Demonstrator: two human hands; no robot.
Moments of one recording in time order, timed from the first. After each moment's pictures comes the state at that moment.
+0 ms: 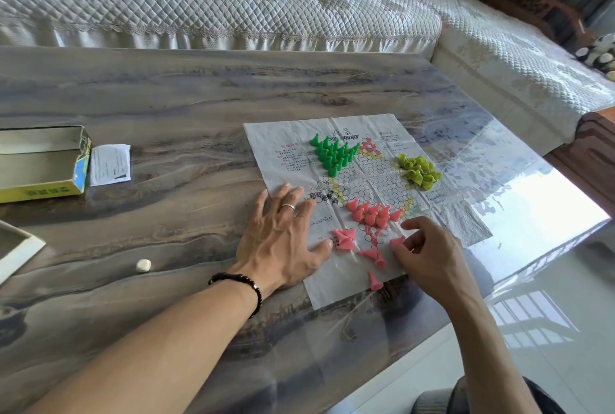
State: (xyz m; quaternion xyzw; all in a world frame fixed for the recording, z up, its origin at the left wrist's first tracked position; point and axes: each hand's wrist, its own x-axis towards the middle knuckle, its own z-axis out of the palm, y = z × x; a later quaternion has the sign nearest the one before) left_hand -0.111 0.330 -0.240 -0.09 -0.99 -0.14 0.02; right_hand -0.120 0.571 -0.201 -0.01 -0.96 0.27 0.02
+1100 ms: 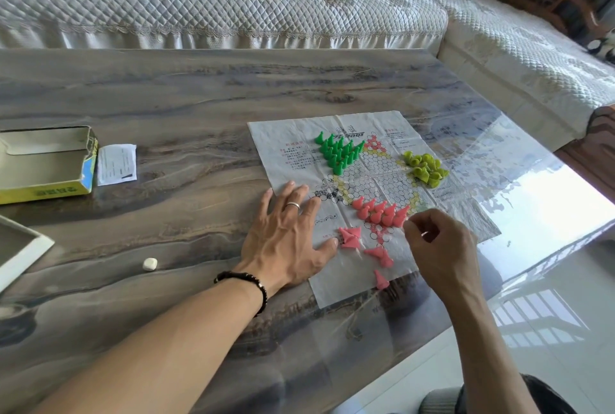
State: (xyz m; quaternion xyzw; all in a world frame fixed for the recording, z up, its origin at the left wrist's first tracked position) left_hand -0.112 0.331 -0.242 -0.09 -0.99 -0.14 0.02; right_hand -0.121 0.556 -0.193 -0.03 -0.94 0.30 0.13
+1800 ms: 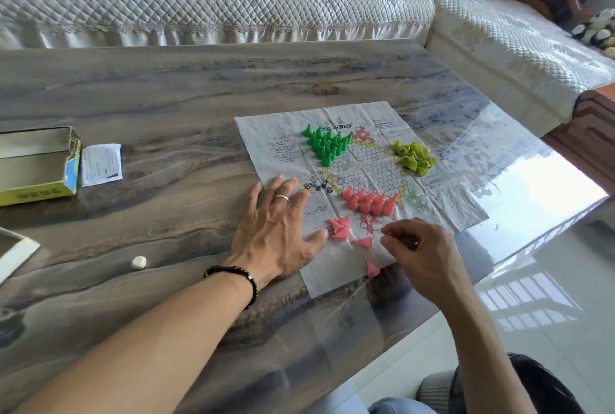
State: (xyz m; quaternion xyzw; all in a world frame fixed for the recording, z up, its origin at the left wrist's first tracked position) left_hand -0.111 0.331 -0.242 -0.09 -0.98 -0.15 0.03; right_hand -0.100 0.564 -0.198 0.03 -0.95 0.31 0.03
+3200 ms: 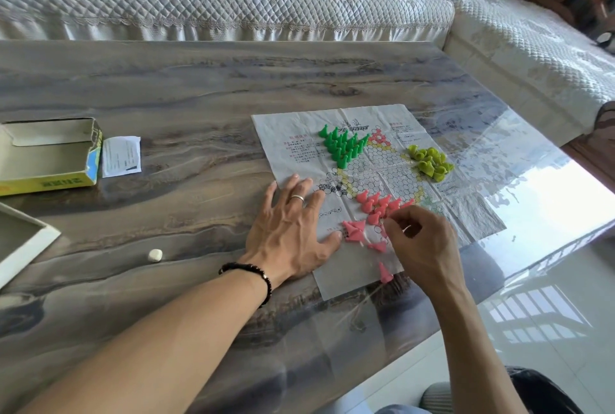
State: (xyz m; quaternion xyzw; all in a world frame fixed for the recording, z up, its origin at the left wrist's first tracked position) left_hand -0.112 0.331 -0.244 -0.08 -0.98 -0.15 0.03; right_hand -0.119 0.536 -0.201 0.02 -0.94 0.33 0.10
